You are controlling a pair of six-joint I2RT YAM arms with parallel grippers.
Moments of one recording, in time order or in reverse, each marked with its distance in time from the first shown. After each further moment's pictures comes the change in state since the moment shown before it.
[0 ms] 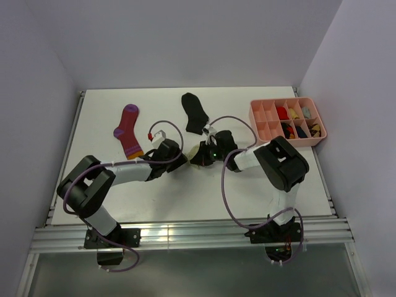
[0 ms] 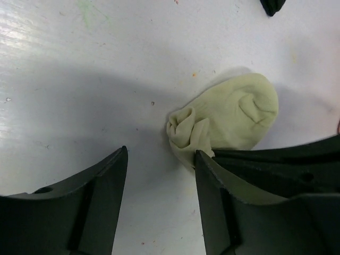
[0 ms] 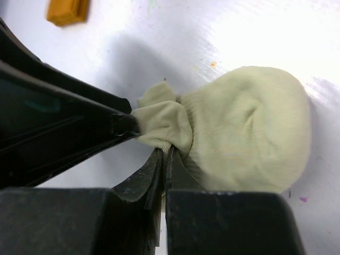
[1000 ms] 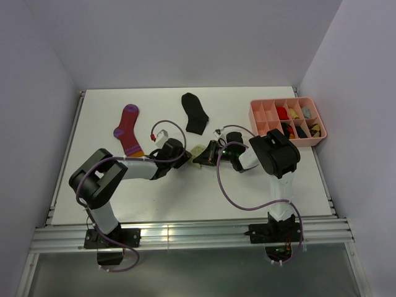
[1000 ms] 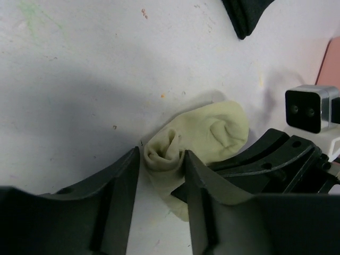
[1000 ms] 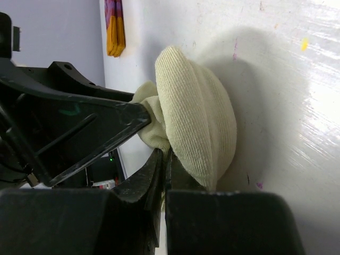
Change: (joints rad) left arm -0.006 0.103 0.012 0.183 0.001 -0.121; right arm -0.168 0.214 -0.028 0.320 -0.329 0.563
